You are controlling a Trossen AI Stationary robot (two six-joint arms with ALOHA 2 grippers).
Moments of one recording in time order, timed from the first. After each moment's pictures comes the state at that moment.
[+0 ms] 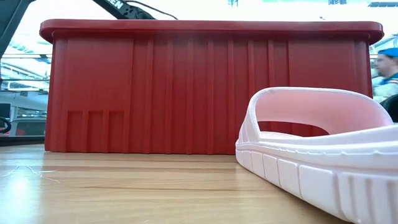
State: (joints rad) left arm 0.45 1.82 1.33 -0.37 -0.09 0.35; right arm 0.12 1.11 1.30 0.30 0.34 0.33
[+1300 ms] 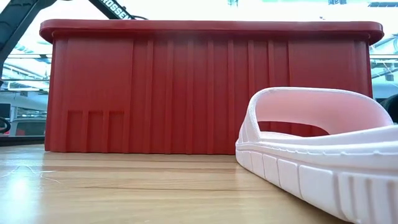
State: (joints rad) left arm 0.48 1.92 1.33 -0.35 -0.09 0.25; right arm 0.14 1.12 1.30 0.30 0.34 0.33
